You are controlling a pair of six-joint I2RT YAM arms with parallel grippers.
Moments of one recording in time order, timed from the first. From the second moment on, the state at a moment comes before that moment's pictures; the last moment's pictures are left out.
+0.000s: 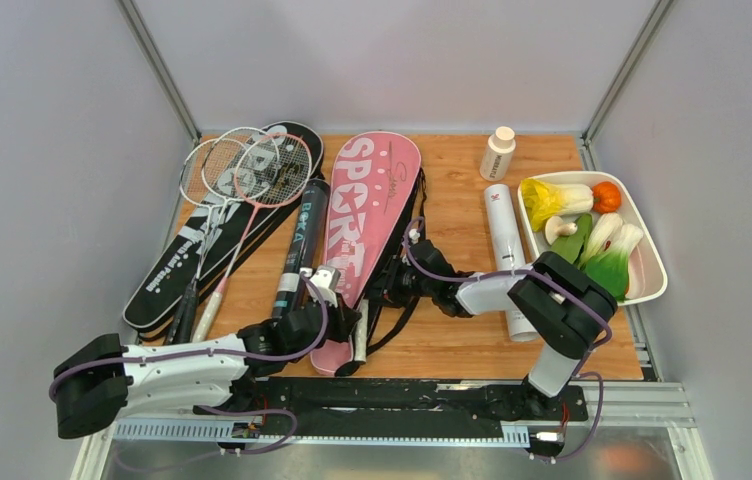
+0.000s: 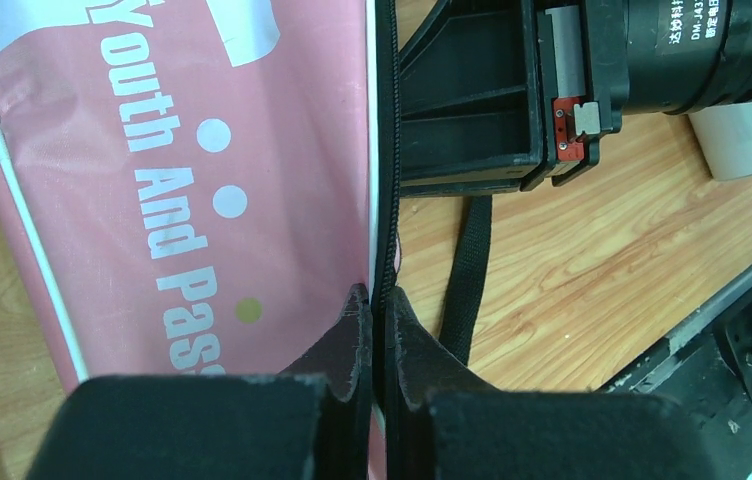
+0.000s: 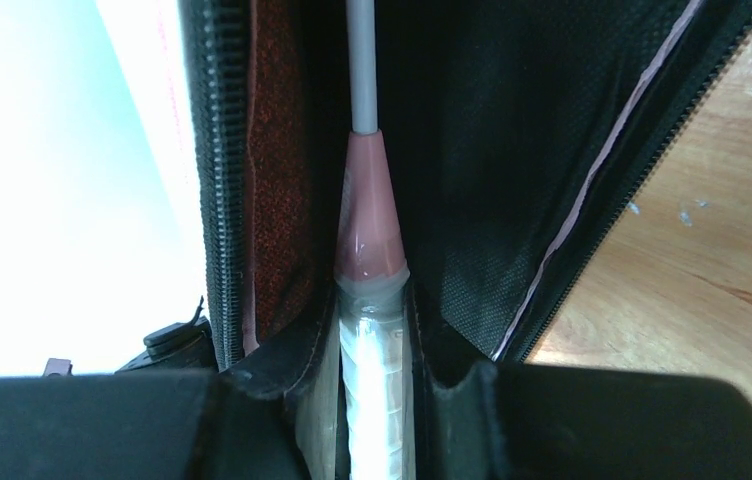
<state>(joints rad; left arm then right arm) -1.14 0.92 0.25 0.18 -0.40 -0.71 0.80 1.72 0.67 0.48 -0.31 1.23</state>
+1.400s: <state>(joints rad) -1.12 0.87 0.23 0.23 -0.44 -0.74 0.87 1.75 0.77 0.38 -0.05 1.24</state>
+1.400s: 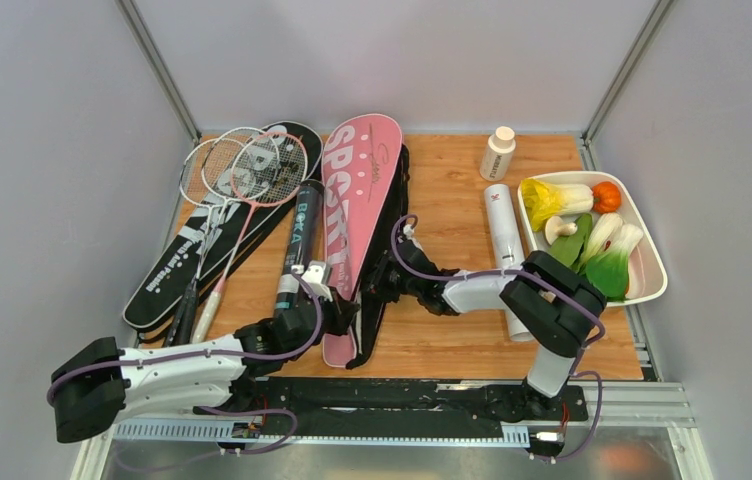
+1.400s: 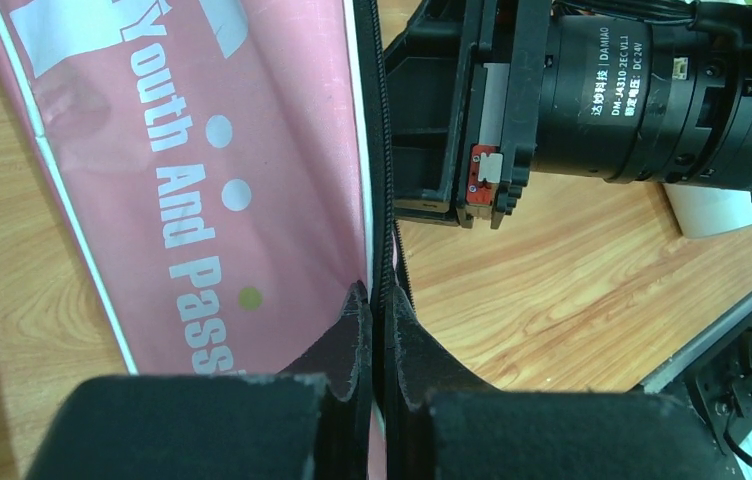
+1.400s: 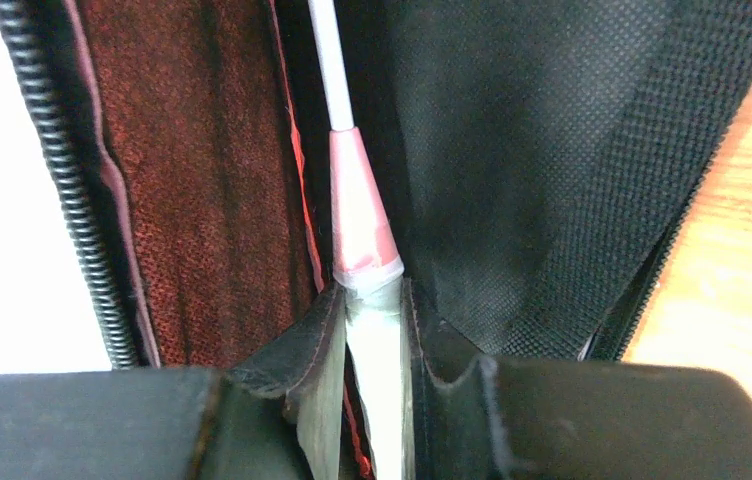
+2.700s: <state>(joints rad) -1.15 0.93 0.24 0.18 -0.36 -0.76 0.96 1.64 0.79 -0.03 0.06 1.26</state>
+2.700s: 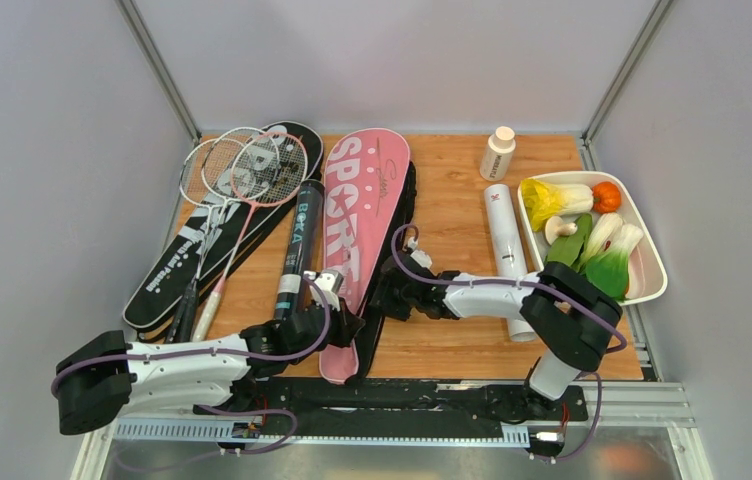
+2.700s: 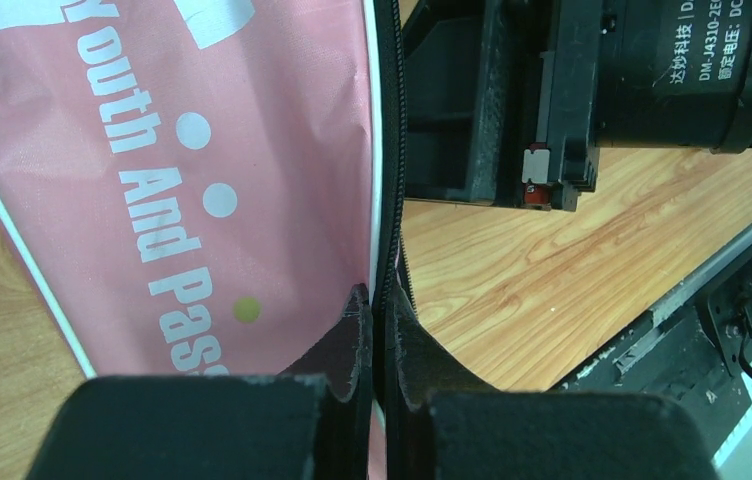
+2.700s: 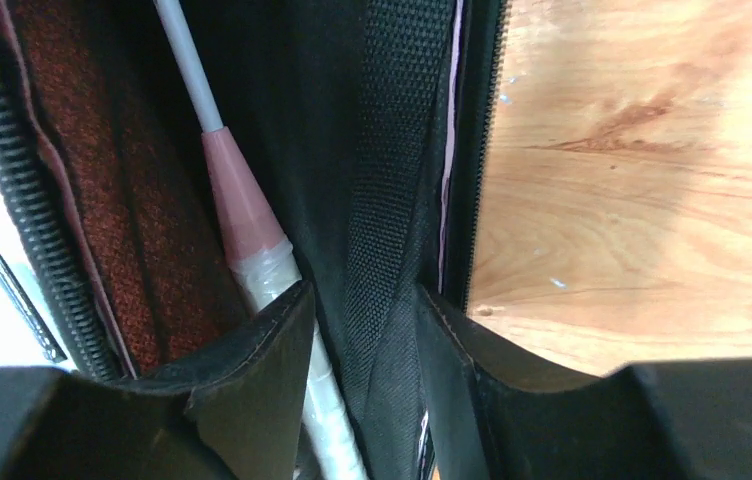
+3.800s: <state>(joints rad) -1.16 1.04 0.32 0.10 -0.45 -0.80 1.00 1.46 0.66 0.09 0.14 1.14</state>
